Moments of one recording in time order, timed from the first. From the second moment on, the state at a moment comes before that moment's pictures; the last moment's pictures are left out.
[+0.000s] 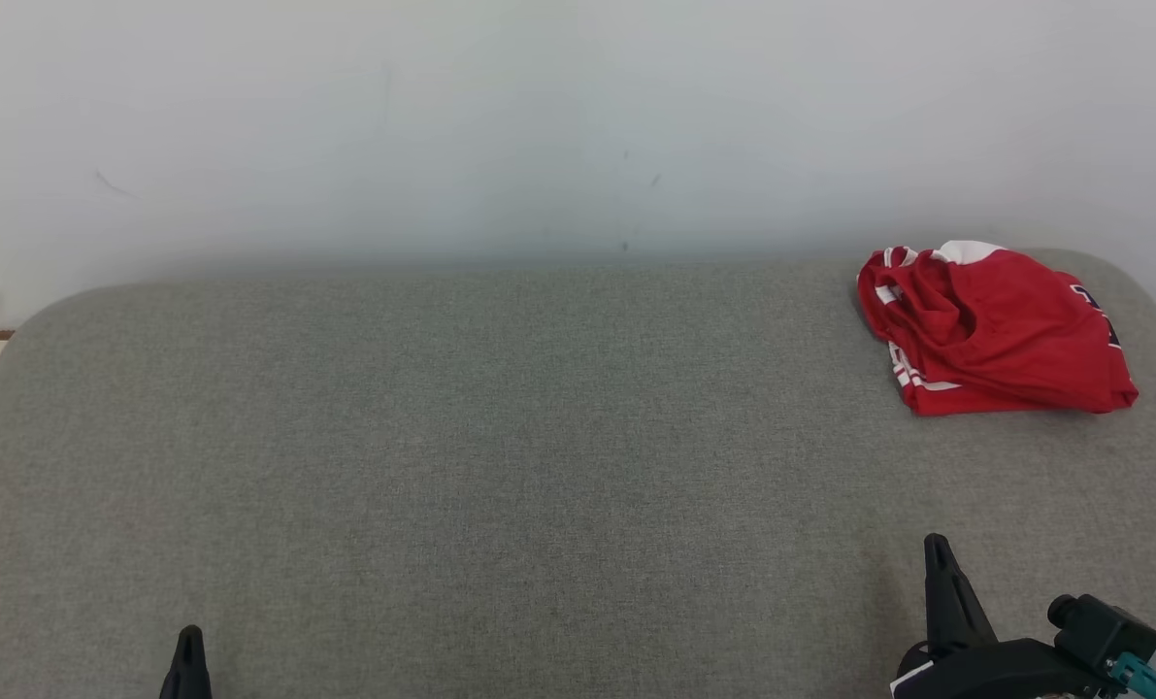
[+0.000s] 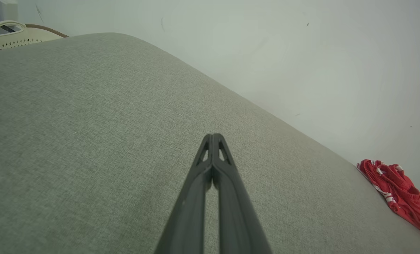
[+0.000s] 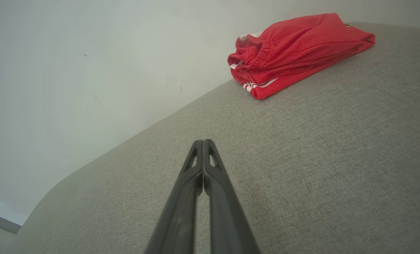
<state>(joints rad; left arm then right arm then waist) -0.02 0.06 0.11 0.16 -0.53 -0.03 -0.15 -0.08 -0.05 0.08 0.25 0.49 0.13 -0.14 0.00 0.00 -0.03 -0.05</state>
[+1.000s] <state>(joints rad) -0.04 0.06 0.17 0.18 -0.95 -0.07 -0.05 -0.18 -0.05 0.07 0.33 0.94 0.13 -0.04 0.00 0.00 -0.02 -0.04</state>
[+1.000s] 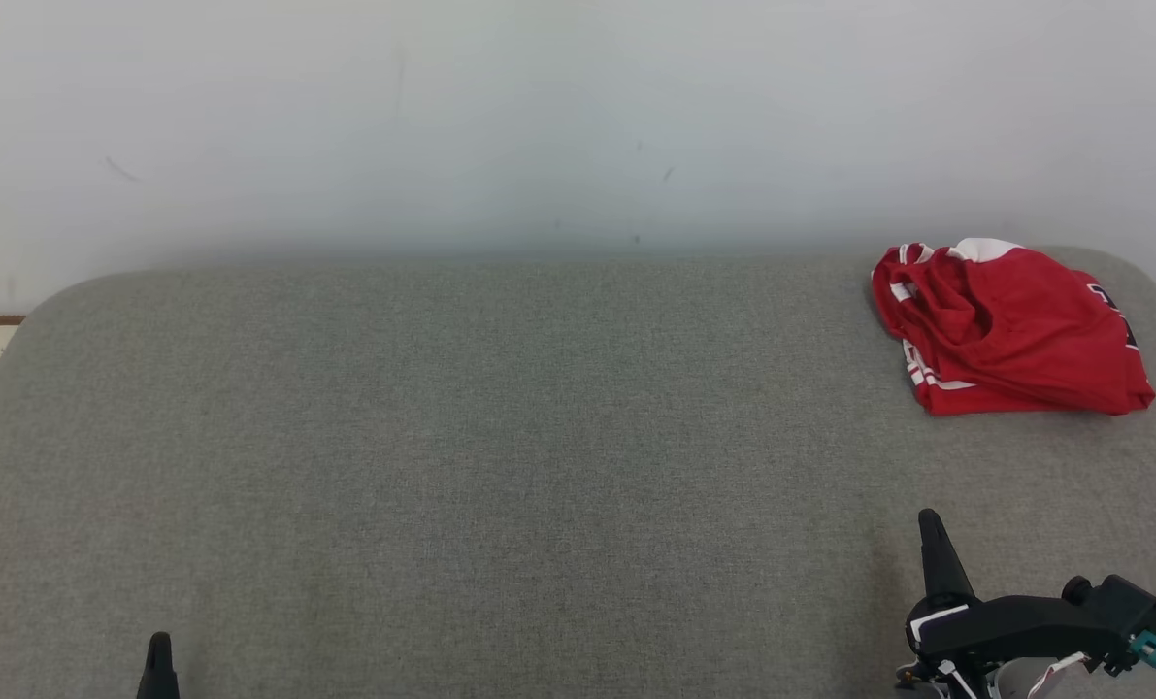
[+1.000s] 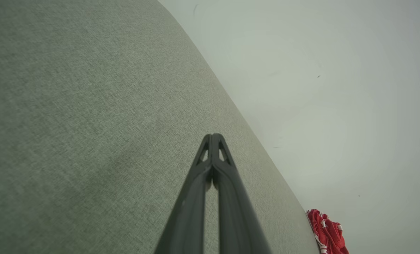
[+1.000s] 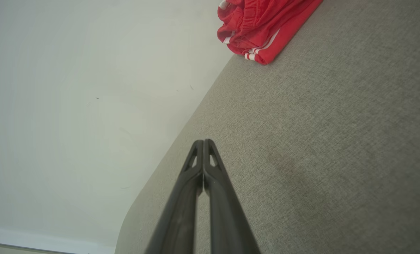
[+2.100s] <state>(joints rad) -0.06 0.05 0.22 0.20 -1.29 -0.10 0.03 -0.26 -0.05 0.05 0.40 1.31 0.13 0.04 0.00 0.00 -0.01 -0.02</state>
